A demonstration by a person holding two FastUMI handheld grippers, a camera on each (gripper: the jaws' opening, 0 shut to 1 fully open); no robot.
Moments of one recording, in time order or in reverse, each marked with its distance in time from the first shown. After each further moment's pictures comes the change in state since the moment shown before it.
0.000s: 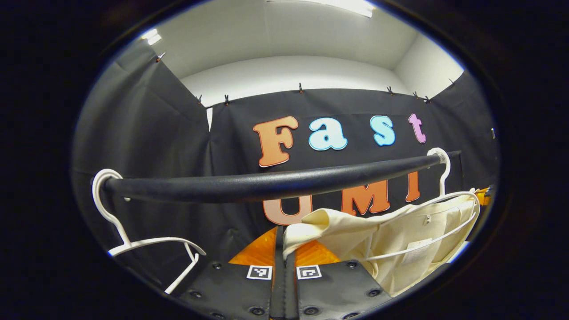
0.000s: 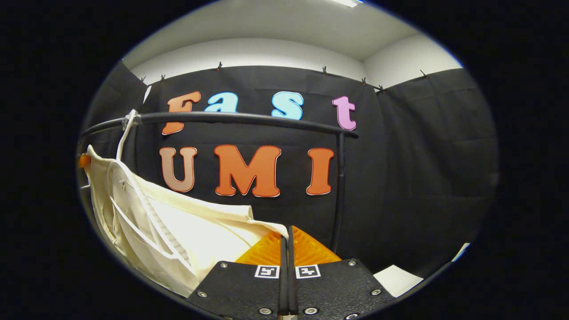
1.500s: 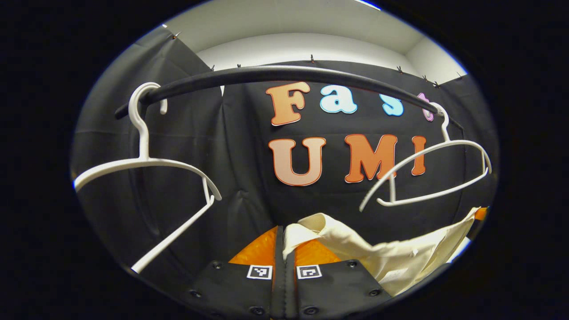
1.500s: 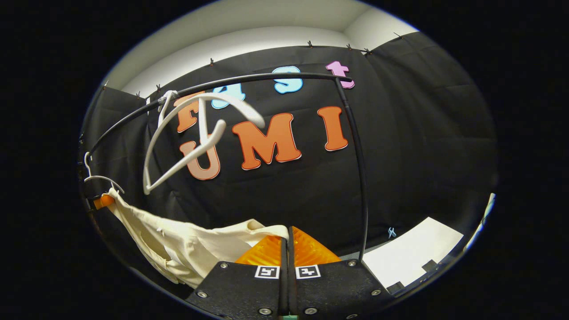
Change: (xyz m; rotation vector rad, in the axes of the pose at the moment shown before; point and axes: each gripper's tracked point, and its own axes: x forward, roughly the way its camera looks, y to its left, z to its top) left arm -0.063 0.013 -0.113 -0.063 0.209 0.034; right arm -0.094 0.071 -0.137 0.297 0.224 0.114
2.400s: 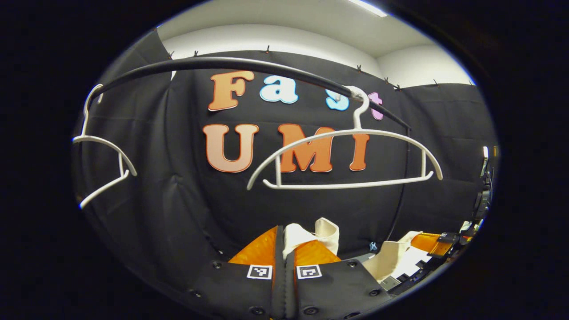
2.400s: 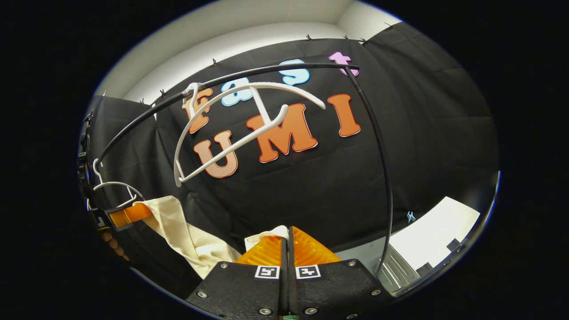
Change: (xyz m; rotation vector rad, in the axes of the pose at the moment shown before) left arm -0.023 -0.186 -0.027 -0.051 0.082 -0.351; right arm -0.010 0.067 -0.032 0.085 0.030 0.066
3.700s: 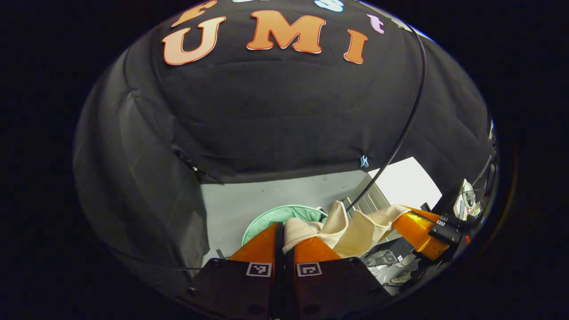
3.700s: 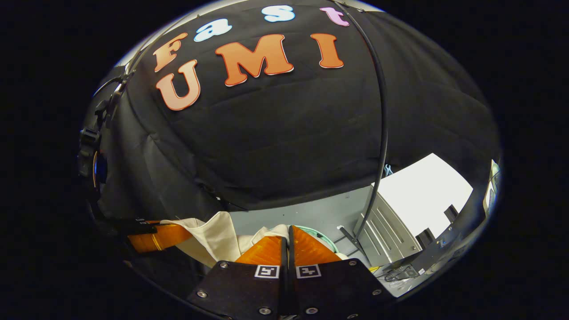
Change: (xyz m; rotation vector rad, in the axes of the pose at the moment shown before) left arm 0.068 -0.083 -0.318 0.015 0.716 -0.058; right arm 0.070 -0.075 -0.225 -0.086 0.404 -0.209
